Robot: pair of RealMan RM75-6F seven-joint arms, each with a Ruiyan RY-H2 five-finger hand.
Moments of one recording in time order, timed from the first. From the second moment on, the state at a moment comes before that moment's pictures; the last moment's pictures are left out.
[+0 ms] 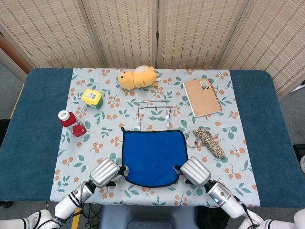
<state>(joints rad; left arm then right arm) -0.58 -1.54 0.05 -1.48 1.70 1.14 -0.02 0.46 -1.58 -0.08 -1.36 -1.76 1.21 -0.14</state>
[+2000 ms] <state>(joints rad) -1.07 -1.46 -0.47 -1.31 0.97 0.87 0.16 0.72 -1.43 0.38 -1.43 -1.29 1.13 -0.29</state>
